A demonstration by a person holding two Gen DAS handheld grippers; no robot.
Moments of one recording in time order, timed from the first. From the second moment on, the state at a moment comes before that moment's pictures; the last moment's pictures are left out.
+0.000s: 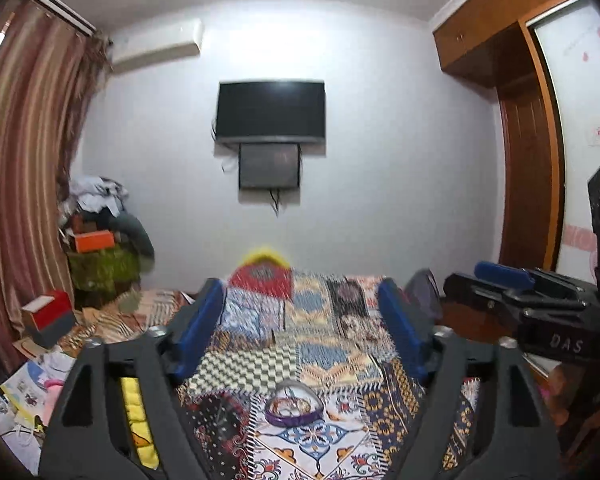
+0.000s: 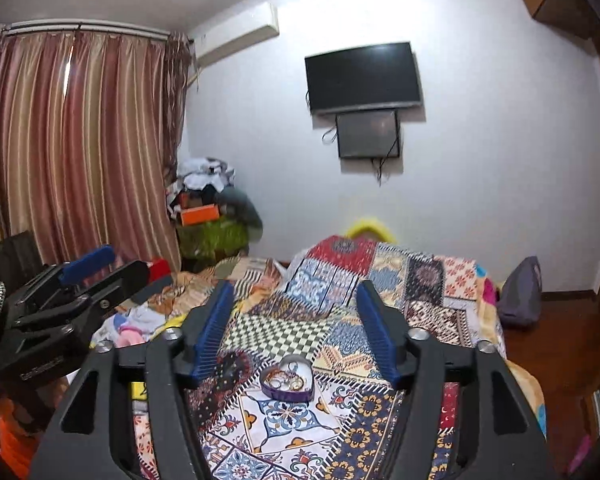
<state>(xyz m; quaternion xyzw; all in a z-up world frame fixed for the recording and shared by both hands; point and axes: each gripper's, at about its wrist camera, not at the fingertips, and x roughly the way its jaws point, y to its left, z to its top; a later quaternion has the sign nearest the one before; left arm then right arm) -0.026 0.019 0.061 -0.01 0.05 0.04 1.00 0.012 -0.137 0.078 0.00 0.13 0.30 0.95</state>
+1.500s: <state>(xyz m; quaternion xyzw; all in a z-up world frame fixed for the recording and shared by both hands) -0.035 0.030 0.051 -0.04 0.07 0.08 0.99 -0.008 -0.142 0.070 0.01 0.14 0.27 0.95</state>
